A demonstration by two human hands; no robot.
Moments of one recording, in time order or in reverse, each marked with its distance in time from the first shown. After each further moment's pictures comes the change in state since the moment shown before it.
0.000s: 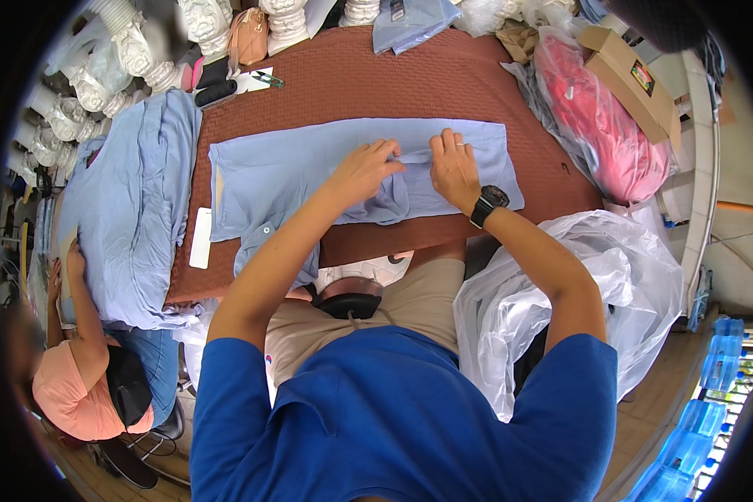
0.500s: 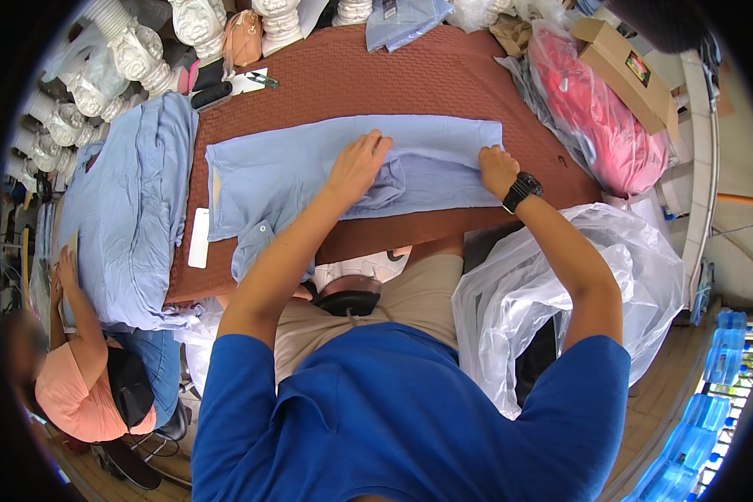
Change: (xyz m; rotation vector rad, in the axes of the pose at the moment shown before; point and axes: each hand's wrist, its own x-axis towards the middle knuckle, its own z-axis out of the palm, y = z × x) left_hand 0.002 -0.001 0.028 0.132 0.311 -0.120; right_hand -0.035 0.091 -0.003 -0.258 -0.350 0.243
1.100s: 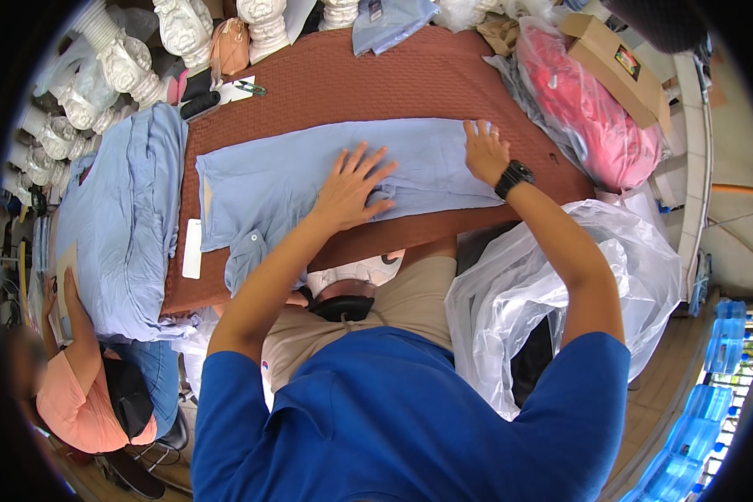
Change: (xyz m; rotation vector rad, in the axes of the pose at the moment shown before) left_hand -0.027 0.020 -0.021 -0.018 -0.265 0.013; right_hand 0.026 -0.002 -0.012 0.048 0.068 0.051
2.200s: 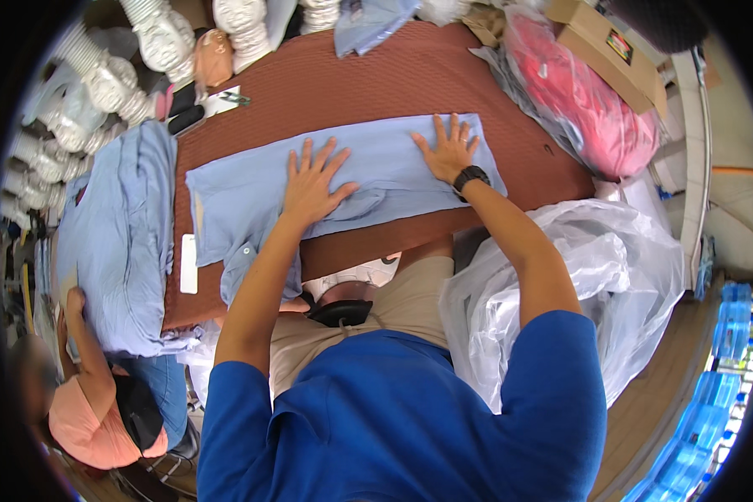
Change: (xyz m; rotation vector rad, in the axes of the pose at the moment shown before) left_hand -0.006 -0.046 0.012 0.173 -0.036 -0.255; right_hand 0.016 -0.052 0.056 0.428 0.016 0.239
